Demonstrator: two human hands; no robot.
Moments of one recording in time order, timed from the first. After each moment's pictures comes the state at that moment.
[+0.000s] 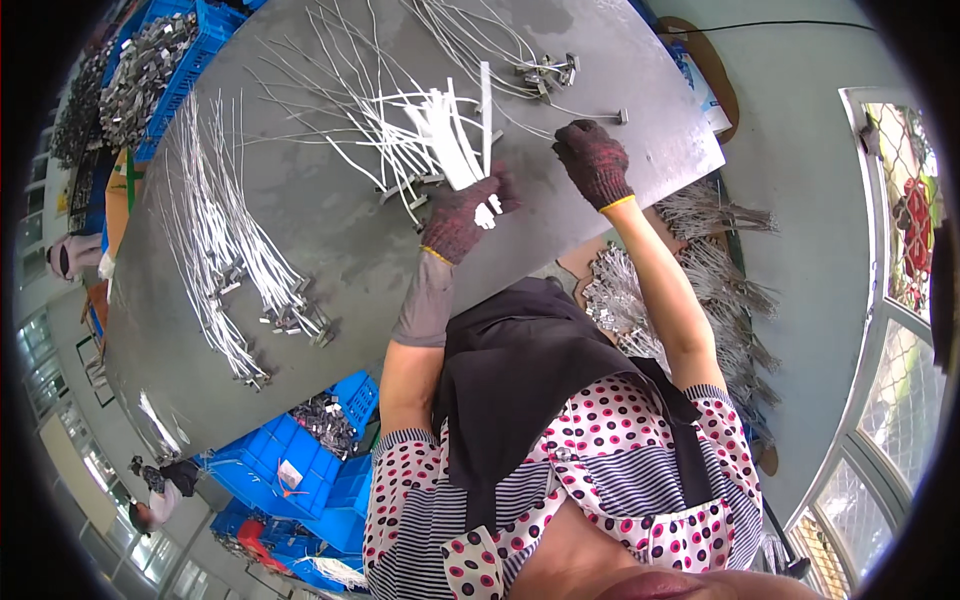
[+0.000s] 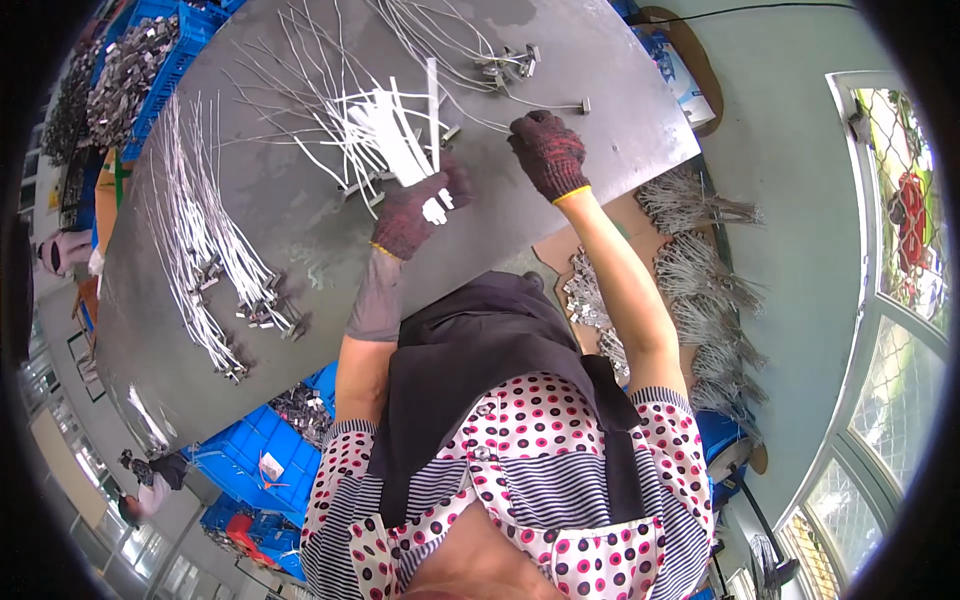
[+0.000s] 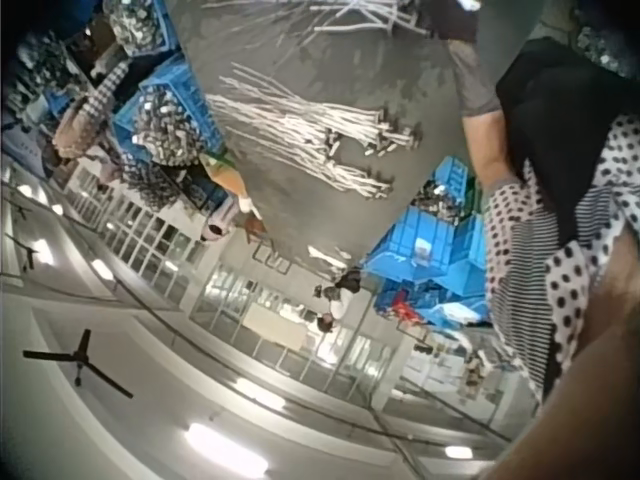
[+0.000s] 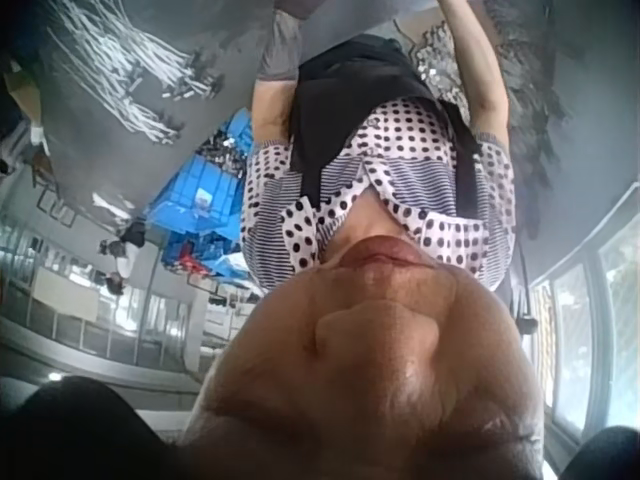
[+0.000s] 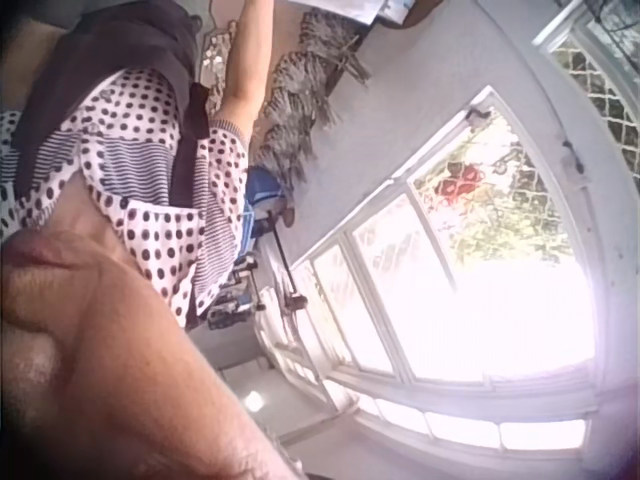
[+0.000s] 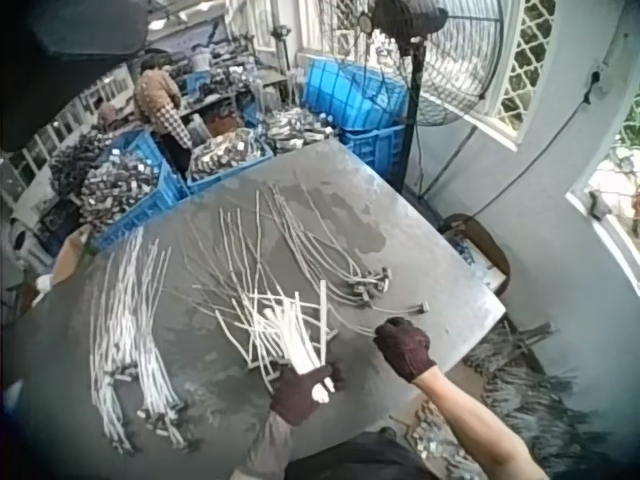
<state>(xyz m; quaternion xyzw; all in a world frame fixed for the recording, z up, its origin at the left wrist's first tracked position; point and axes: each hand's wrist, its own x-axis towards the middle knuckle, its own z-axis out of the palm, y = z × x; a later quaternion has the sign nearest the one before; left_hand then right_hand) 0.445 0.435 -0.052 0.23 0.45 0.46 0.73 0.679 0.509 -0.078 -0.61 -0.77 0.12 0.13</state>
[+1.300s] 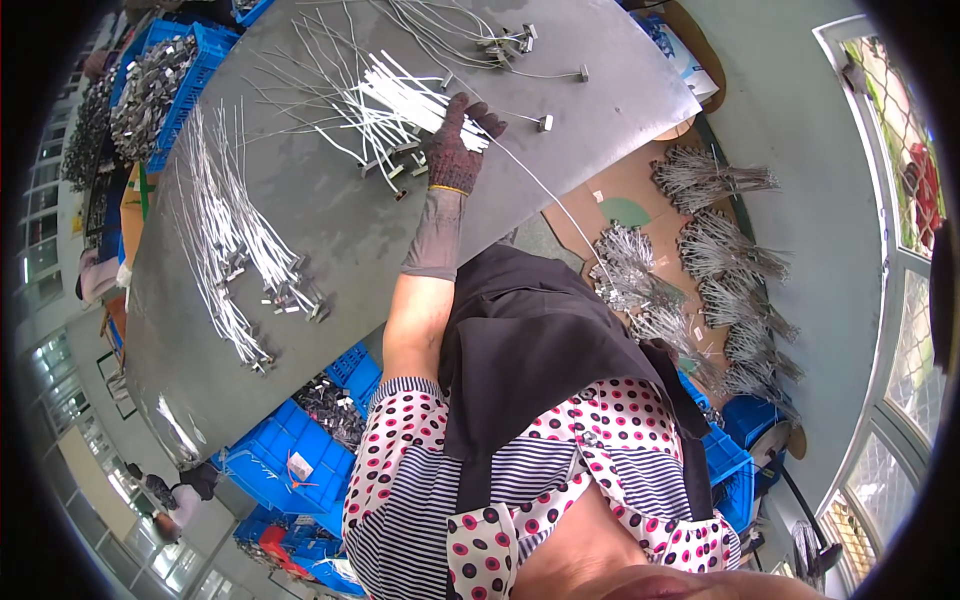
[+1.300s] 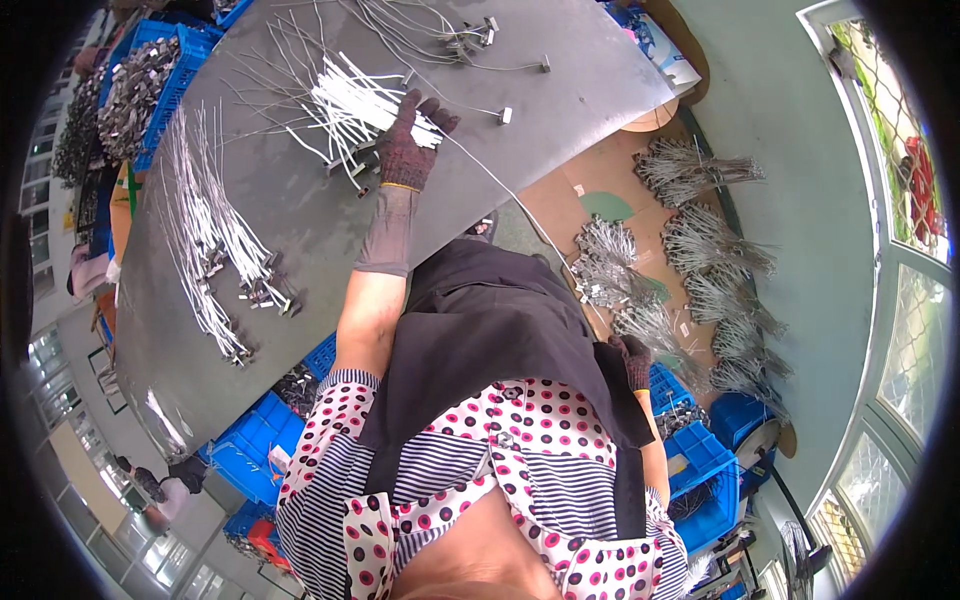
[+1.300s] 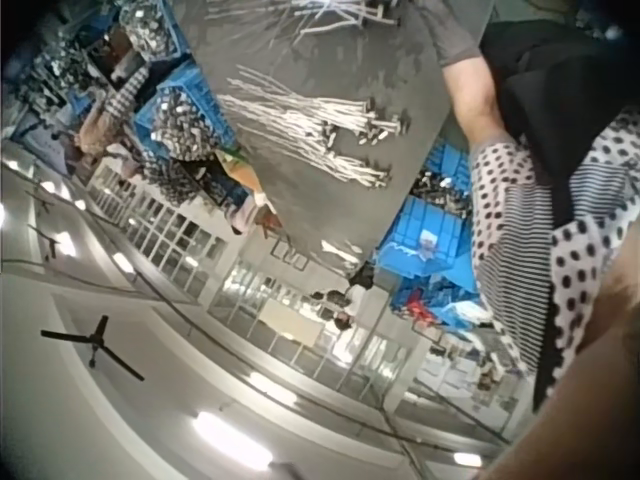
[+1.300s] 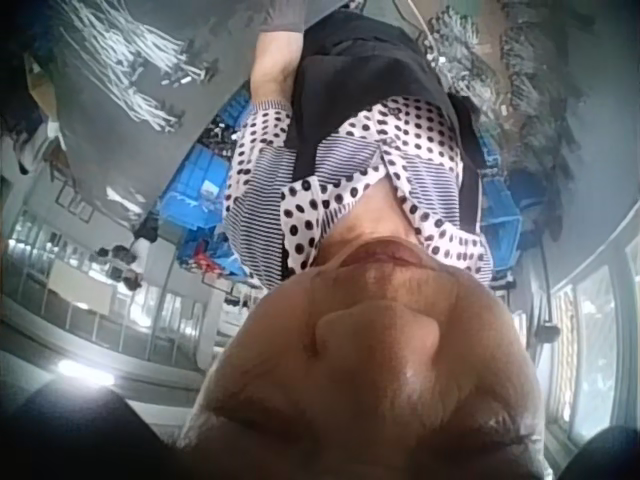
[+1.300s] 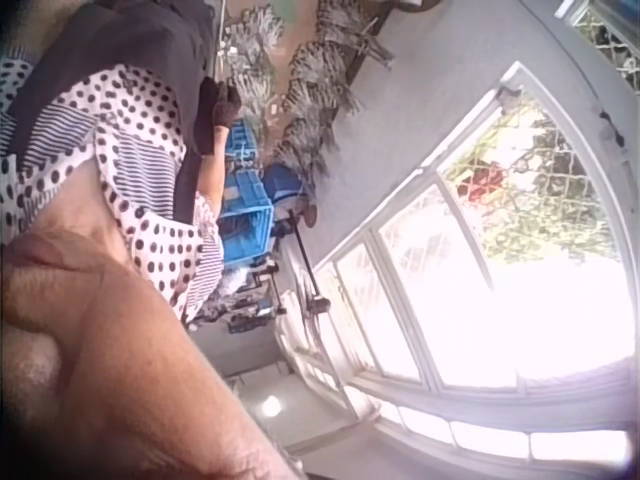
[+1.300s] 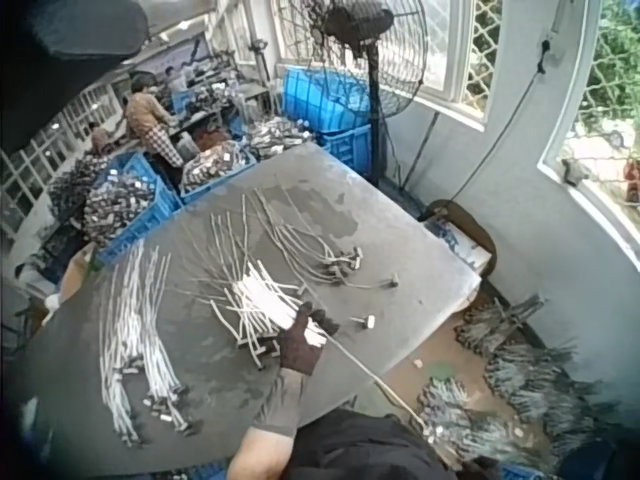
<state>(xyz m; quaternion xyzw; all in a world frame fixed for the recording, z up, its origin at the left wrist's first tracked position) 0.498 0.464 -0.086 0.08 0.36 0.61 0.70 0.869 0.059 -0.120 -0.82 -0.36 0.42 0.13</state>
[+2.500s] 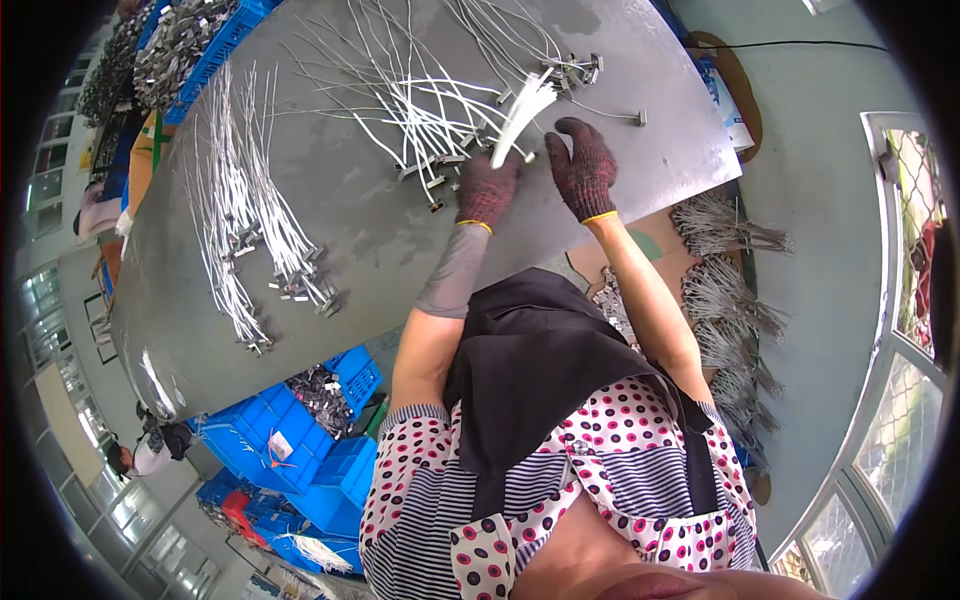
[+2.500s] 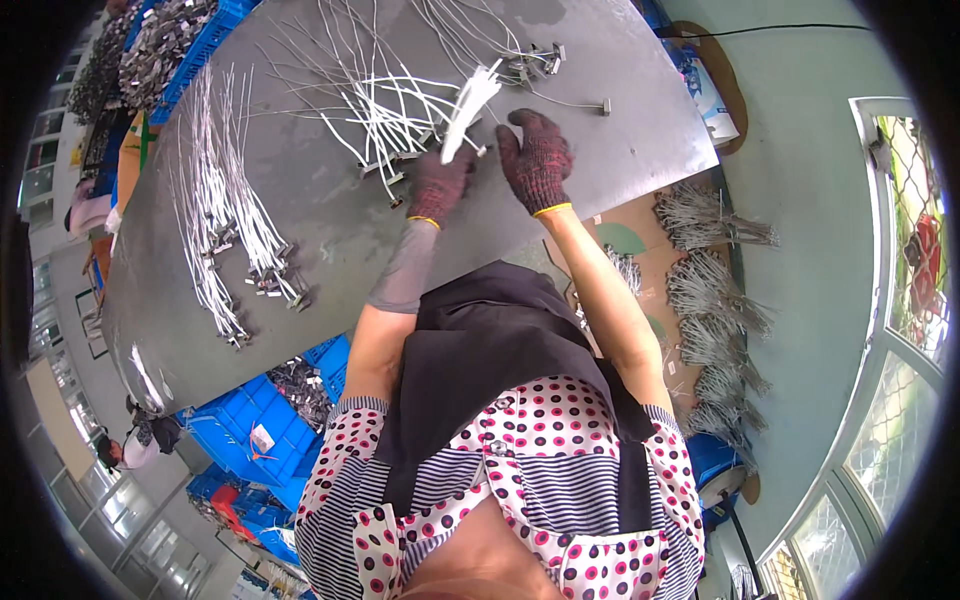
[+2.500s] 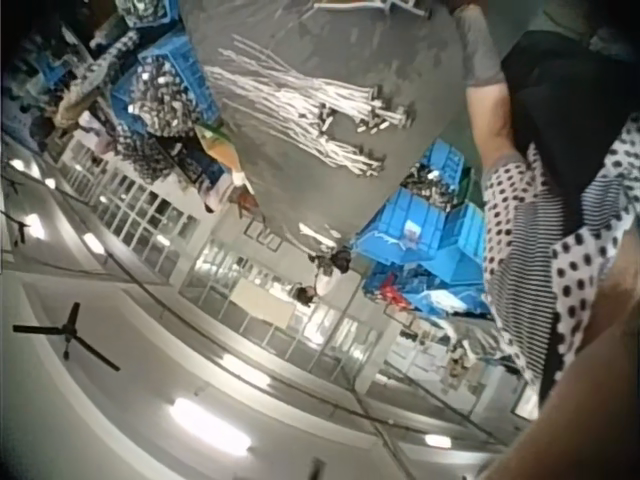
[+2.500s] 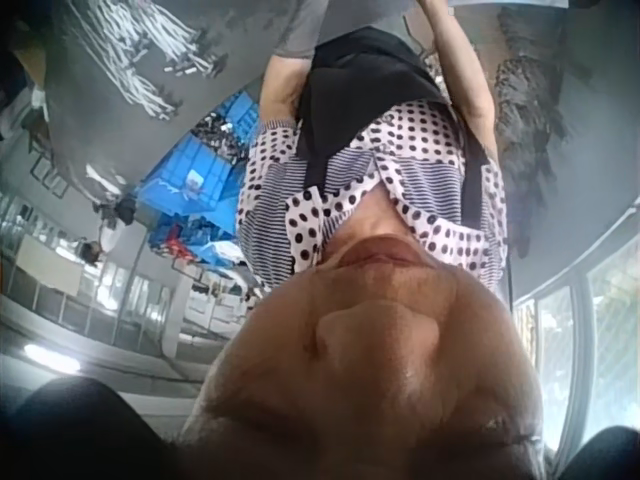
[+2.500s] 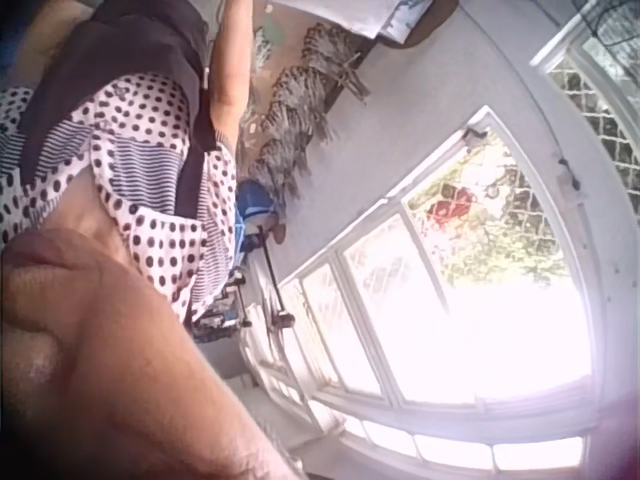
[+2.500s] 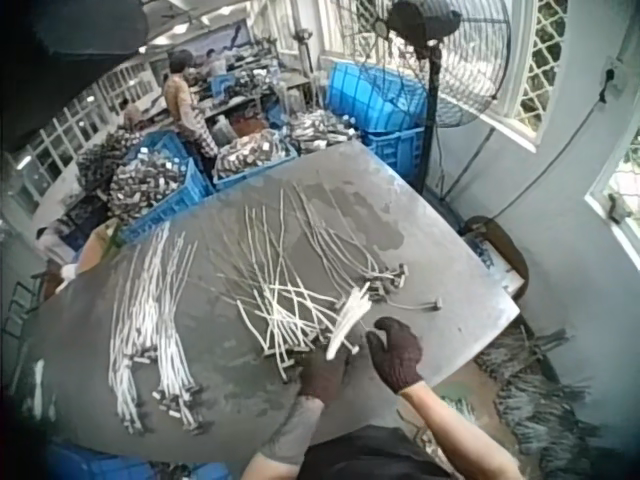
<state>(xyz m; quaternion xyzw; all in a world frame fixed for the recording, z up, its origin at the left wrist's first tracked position) 0.461 0.450 -0.100 0.43 0.77 0.26 0.39 0.627 0.478 -0.081 -0.61 -0.68 0.14 0.37</state>
